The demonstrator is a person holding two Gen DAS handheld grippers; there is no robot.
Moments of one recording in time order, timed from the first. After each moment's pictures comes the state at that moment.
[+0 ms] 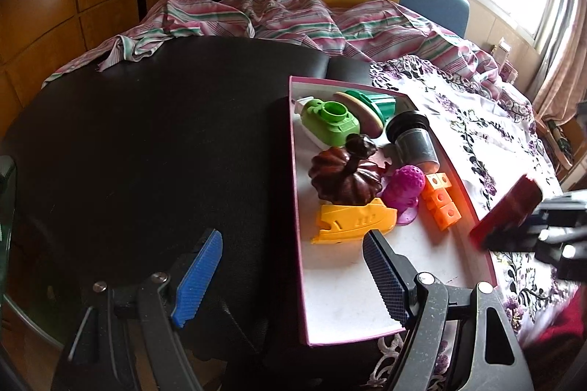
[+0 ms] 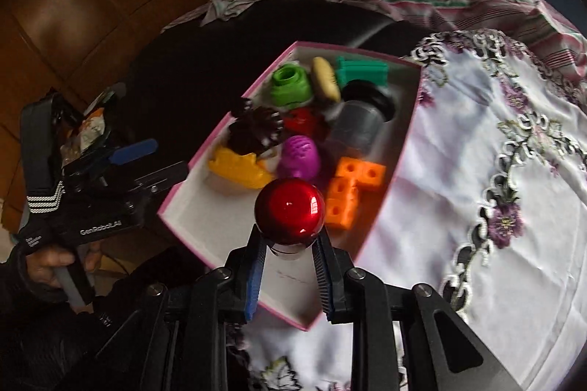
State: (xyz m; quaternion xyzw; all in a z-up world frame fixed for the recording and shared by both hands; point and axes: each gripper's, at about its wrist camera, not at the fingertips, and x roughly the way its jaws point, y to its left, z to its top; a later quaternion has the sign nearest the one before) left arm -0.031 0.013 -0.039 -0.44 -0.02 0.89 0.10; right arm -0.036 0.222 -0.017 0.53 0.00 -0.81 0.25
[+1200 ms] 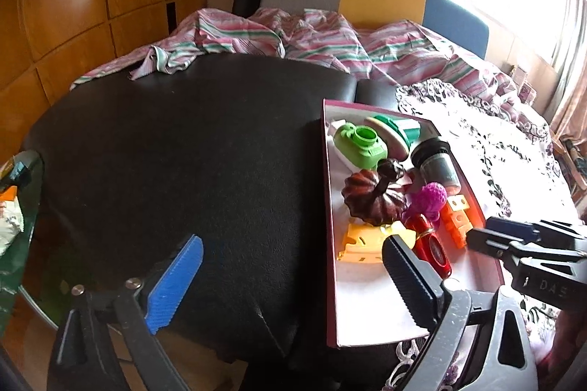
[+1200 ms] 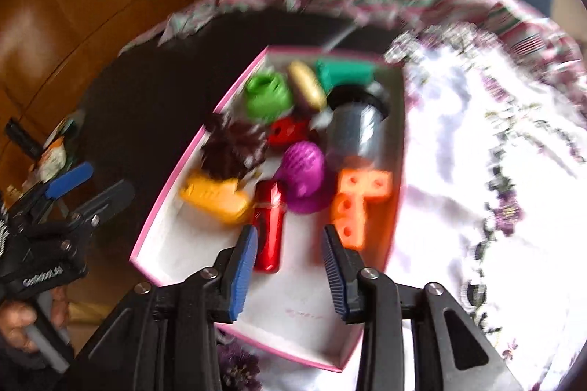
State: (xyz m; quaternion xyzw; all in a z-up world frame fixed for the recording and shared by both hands) left arm -0.020 -0.003 -0.025 -0.40 -0.02 0.92 0.05; right arm -0.014 0.189 -0.037 0.48 -0.01 -0.87 0.13
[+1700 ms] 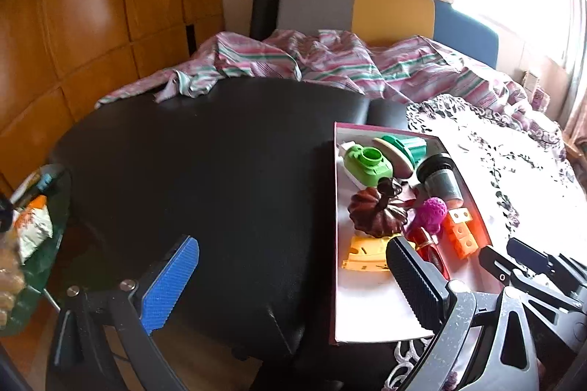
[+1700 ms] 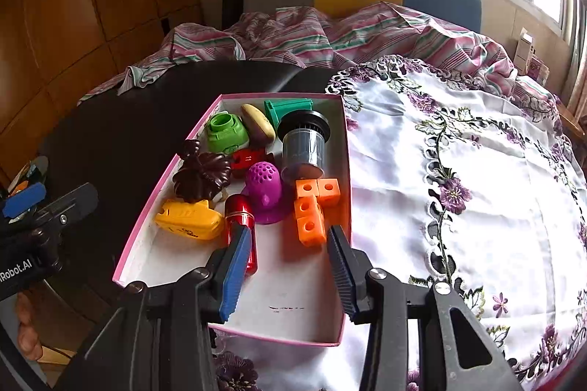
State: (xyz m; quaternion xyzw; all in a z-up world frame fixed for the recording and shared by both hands) left arm 0.000 0.008 -0.004 -0.36 0.00 0.93 0.00; right arm 0.003 0.199 -0.019 0.41 -0.02 -0.91 0.02
